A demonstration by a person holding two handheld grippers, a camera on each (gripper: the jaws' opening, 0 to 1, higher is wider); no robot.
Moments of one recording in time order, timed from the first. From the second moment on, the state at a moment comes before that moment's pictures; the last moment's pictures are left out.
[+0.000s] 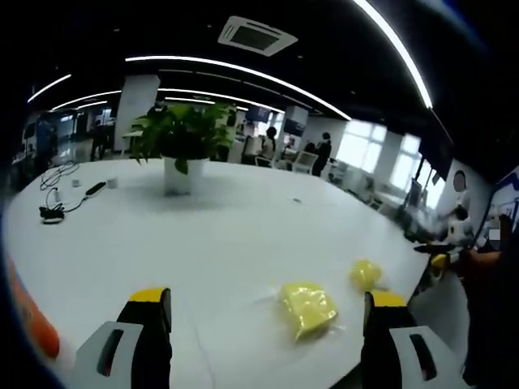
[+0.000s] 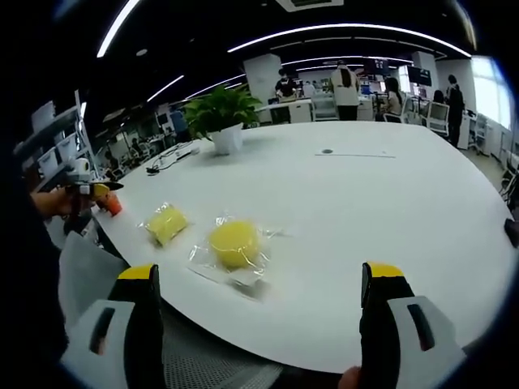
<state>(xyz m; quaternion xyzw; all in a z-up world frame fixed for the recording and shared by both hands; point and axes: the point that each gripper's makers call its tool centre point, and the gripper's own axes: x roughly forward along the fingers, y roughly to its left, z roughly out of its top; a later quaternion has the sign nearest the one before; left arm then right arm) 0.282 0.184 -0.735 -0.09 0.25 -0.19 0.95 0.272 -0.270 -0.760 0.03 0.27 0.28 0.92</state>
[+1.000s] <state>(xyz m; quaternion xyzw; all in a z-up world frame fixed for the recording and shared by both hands) 0.324 0.152 -0.799 -0.17 0.33 -0.23 0.90 0.263 -0.253 -0.758 0.03 0.28 0.31 0.91</state>
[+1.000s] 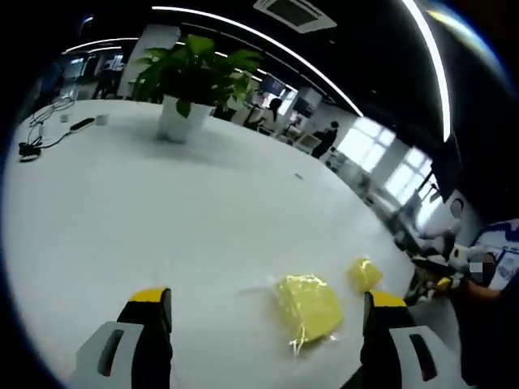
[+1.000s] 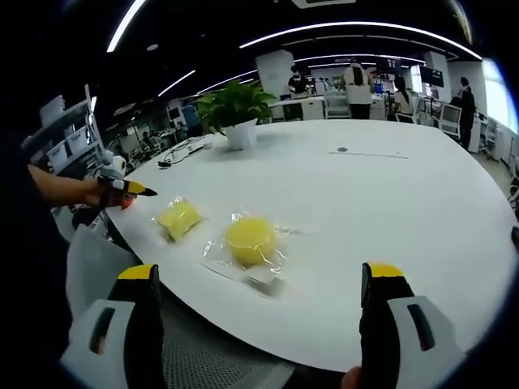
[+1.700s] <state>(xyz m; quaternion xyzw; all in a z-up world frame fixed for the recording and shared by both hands) 0.354 0.128 -0.832 -0.29 0.37 -0.24 0.85 0.258 -0.251 -0.769 0.03 0.30 0.31 0.90</state>
